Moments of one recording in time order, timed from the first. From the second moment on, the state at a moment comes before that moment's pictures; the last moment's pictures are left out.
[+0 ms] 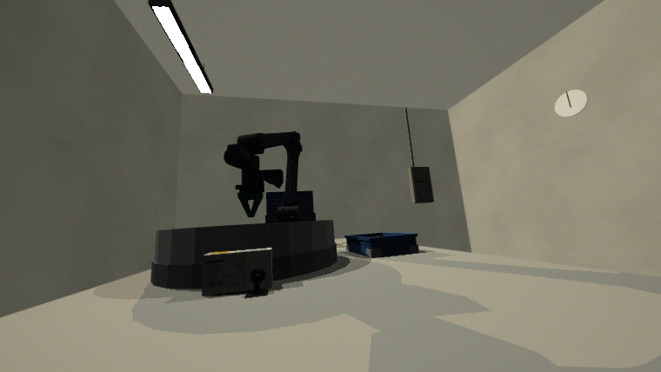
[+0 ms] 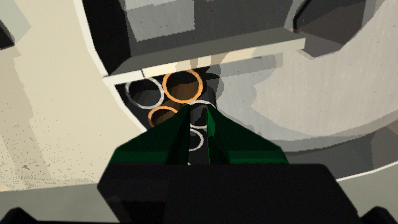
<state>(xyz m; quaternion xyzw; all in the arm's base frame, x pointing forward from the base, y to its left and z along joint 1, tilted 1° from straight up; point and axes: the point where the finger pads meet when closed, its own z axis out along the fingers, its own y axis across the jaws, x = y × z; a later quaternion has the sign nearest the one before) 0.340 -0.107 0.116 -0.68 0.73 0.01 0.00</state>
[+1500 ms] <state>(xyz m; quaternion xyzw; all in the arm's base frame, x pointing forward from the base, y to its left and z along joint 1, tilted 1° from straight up) 0.339 -0.106 0.117 -0.68 0.73 0.01 0.00</state>
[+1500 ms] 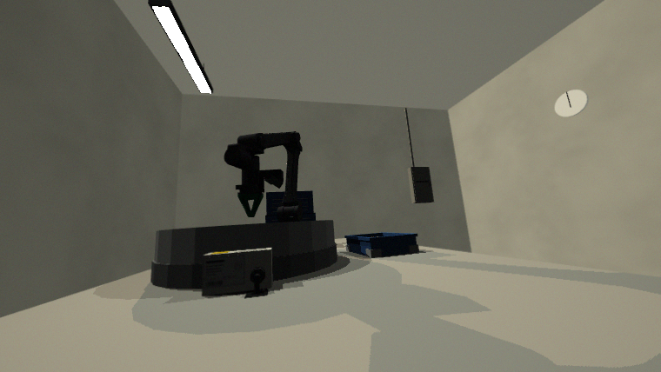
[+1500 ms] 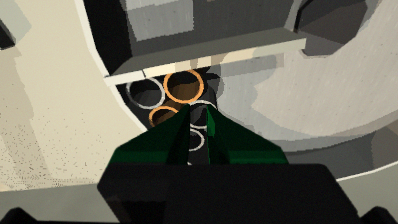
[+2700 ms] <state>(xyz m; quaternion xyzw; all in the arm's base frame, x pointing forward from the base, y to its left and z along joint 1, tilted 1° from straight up) 0.337 -0.105 0.091 -0.68 0.73 0.01 0.00</state>
